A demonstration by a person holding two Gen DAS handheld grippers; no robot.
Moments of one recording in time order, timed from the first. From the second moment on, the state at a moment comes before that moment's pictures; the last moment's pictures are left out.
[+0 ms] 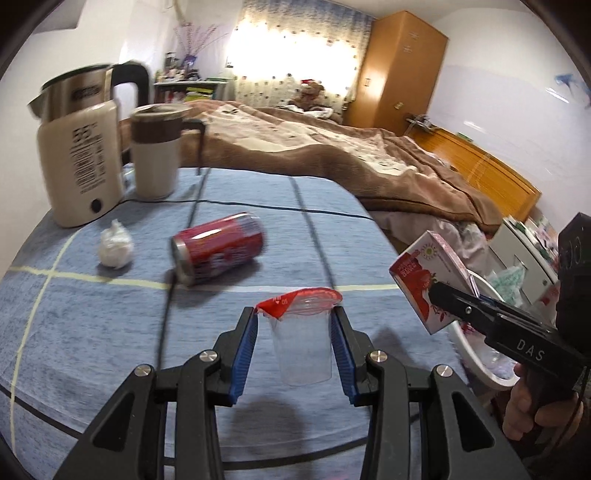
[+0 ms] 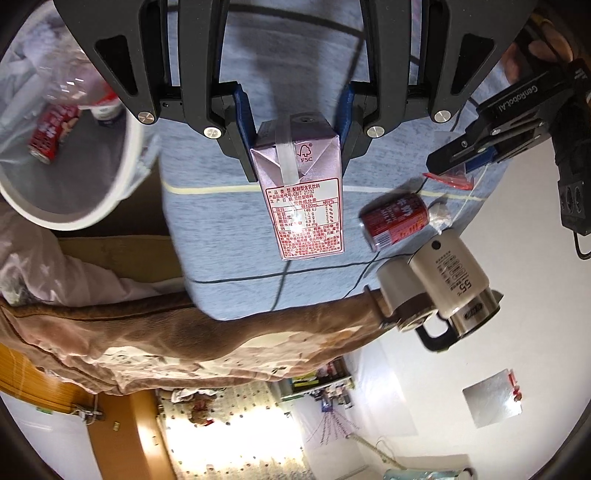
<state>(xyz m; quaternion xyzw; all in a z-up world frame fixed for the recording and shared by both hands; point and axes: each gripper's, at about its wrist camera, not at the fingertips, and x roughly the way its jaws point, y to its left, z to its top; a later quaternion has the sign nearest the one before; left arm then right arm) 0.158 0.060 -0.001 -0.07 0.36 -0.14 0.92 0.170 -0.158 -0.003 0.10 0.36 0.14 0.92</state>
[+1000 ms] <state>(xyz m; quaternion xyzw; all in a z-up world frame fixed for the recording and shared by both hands) 0.136 -0.130 0.007 0.01 0.37 -0.28 0.89 0.105 -0.323 0.003 0.13 0.35 0.00 0.93</state>
